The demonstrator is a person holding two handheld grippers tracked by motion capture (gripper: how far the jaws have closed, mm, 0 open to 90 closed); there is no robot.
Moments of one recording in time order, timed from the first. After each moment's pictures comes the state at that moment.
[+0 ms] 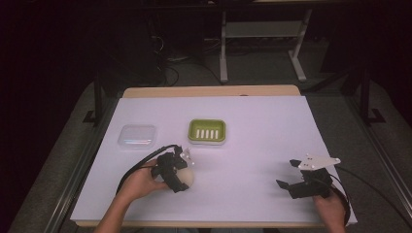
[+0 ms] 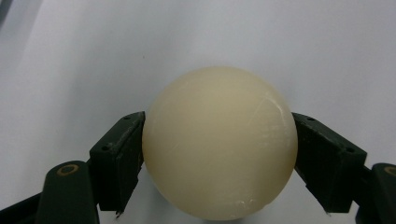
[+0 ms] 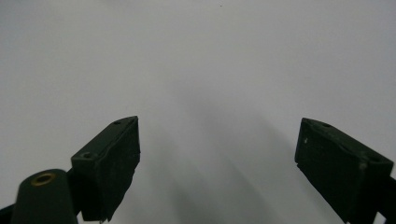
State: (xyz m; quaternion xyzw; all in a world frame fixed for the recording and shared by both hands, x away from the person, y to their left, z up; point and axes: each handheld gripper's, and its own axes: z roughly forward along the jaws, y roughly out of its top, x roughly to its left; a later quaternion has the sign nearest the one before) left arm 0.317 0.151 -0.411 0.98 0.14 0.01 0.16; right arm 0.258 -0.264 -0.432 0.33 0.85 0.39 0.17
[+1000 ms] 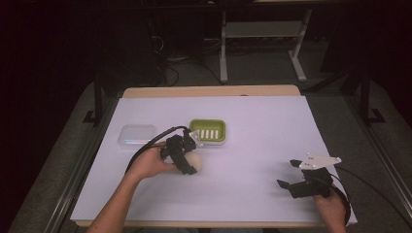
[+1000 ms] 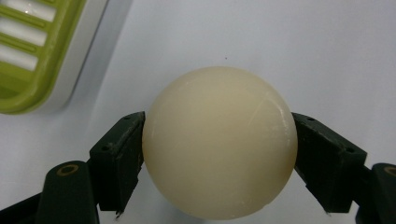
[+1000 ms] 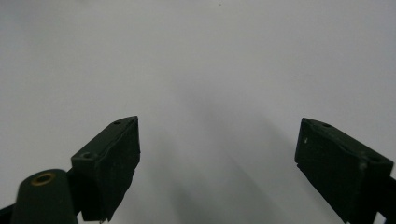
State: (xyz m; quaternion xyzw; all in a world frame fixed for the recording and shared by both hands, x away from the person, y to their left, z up) left arm 0.362 0.126 -0.383 0.98 0.13 -0.01 0.16; right arm 0.260 -0.267 -0.435 0.33 0.85 0.39 0.16
